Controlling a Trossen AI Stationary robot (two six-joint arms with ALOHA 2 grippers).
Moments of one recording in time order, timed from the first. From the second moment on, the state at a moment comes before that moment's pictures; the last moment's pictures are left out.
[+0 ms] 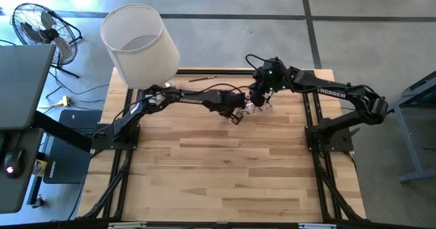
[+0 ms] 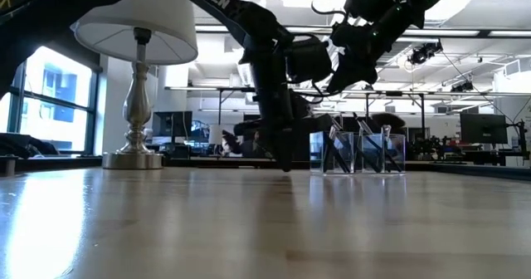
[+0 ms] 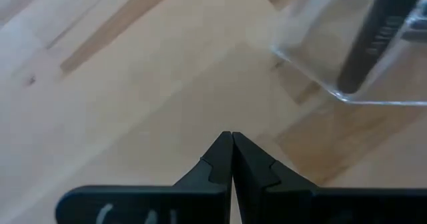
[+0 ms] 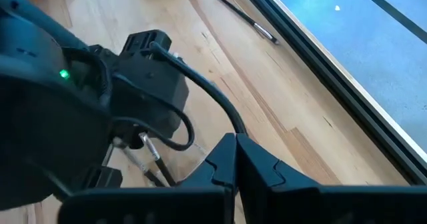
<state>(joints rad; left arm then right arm) 0.20 2.25 1.78 -0.74 -0.24 -0.66 -0.56 1.35 0.97 -0.36 -0.12 0.02</state>
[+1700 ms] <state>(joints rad) -0.37 1.49 0.59 0.22 -0.59 -0.92 -0.19 1.14 0.97 -0.53 0.23 0.51</state>
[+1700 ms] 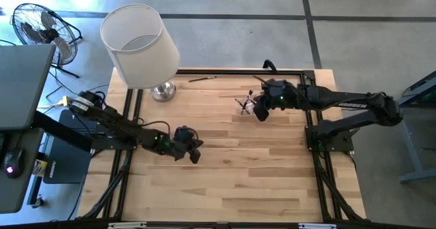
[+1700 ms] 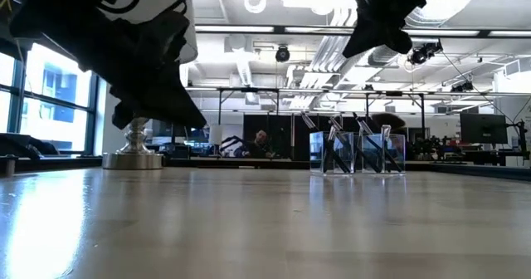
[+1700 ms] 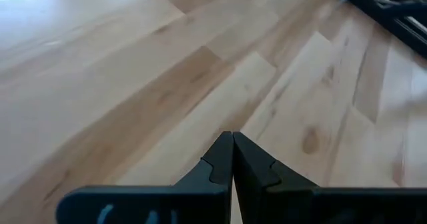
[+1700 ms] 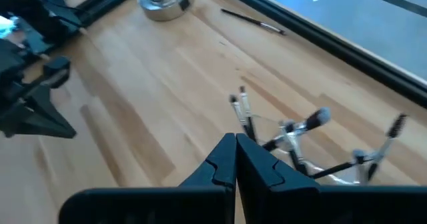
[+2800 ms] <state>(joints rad) -0.45 1.40 0.17 0.86 -0.39 -0.87 -0.18 1.94 1.60 -0.34 0.09 0.36</state>
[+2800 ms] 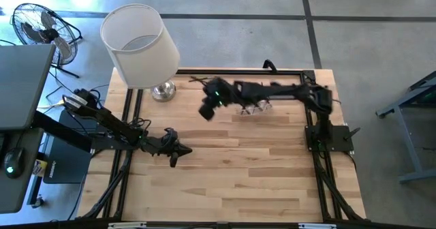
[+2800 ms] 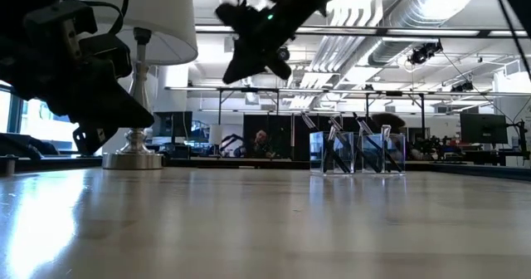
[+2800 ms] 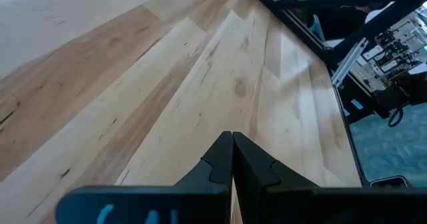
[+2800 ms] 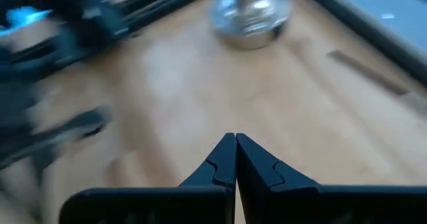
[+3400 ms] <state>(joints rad) -0.45 1.40 0.17 0.86 -0.40 -0.92 -0.50 2.51 2.36 -0.69 -0.06 0.56</state>
